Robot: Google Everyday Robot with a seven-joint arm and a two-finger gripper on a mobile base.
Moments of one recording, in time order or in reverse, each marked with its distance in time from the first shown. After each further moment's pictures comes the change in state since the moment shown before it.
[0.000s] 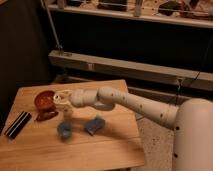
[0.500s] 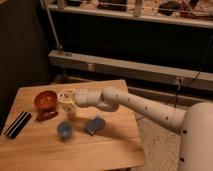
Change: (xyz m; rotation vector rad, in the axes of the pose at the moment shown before) arm 0.000 0.004 -0.021 -0.048 0.001 0.006
